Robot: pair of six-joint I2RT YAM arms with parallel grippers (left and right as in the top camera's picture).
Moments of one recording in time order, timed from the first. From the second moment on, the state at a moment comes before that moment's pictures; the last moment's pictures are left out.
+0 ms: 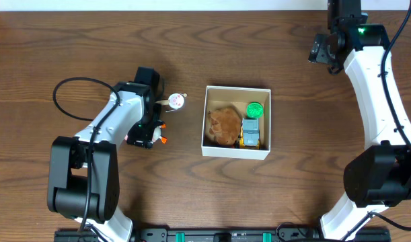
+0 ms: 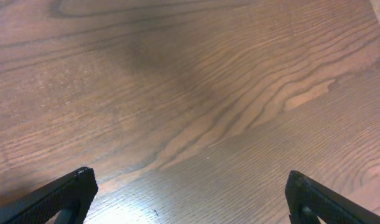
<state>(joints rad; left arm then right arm) -0.17 1.80 1.13 -0.90 -0.09 -1.56 0.04 1.88 1.80 -1.04 0.41 0.33</state>
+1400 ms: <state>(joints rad) -0.16 1.54 1.15 -0.46 0.00 -0.75 0.04 1.88 1.80 -1.04 0.41 0.33</state>
